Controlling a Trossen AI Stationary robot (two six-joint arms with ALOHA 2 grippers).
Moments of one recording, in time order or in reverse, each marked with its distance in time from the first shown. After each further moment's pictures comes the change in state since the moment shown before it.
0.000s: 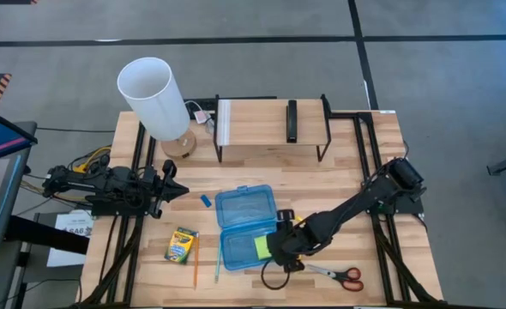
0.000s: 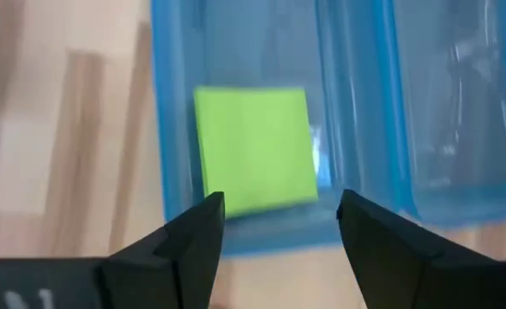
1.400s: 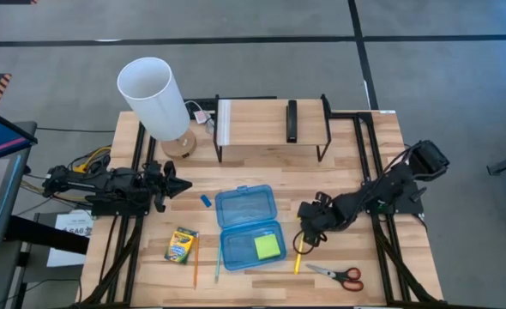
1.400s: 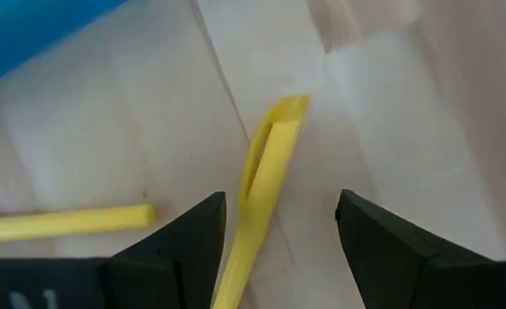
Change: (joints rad) left arm 0.000 0.002 0.000 -0.088 -0.150 -0.280; right arm -0.071 -0.303 -0.694 0.313 -0.007 0.427
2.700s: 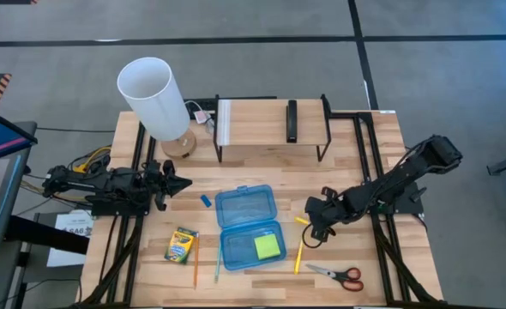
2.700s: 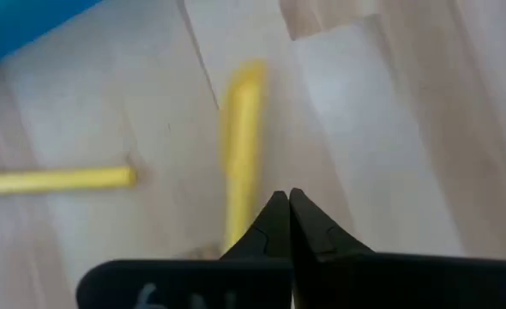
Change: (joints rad) left arm 0.000 0.000 0.000 0.005 -0.039 0.005; right arm -0.016 -0.171 -0.073 -0.036 -0.003 -0.054
